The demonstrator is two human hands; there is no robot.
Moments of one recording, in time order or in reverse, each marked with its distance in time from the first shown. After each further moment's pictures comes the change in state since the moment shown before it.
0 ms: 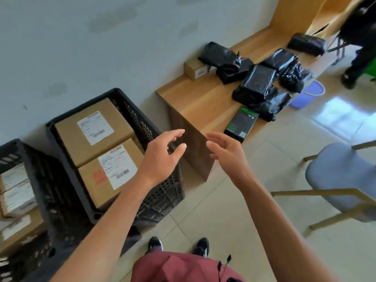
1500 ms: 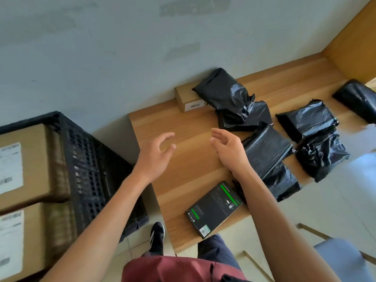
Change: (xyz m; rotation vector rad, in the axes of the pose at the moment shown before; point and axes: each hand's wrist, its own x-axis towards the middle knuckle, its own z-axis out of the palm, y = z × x) left_hand 0.384 0.001 0.134 -0.067 0.119 -0.434; right_hand 0.466 -0.022 -0.134 -0.289 -0.279 0.037
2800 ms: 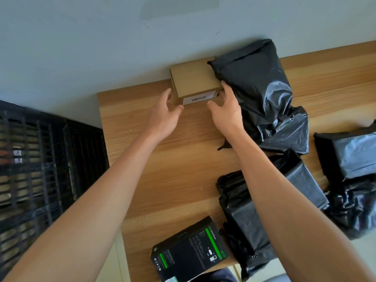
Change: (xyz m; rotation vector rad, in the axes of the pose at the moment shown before) left_hand 0.253 -0.031 0.089 -0.178 0.110 -0.366; right_hand 0.271 0.023 0.025 -0.111 -0.113 0.040
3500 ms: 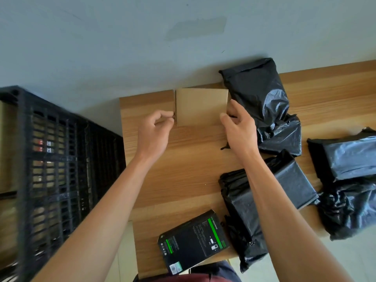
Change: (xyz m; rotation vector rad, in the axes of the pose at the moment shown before) left_hand -0.101 0.005 -0.047 -0.225 0.188 0.072; right_hand -0.088 -0.020 -0.030 0.089 0.053 -0.072
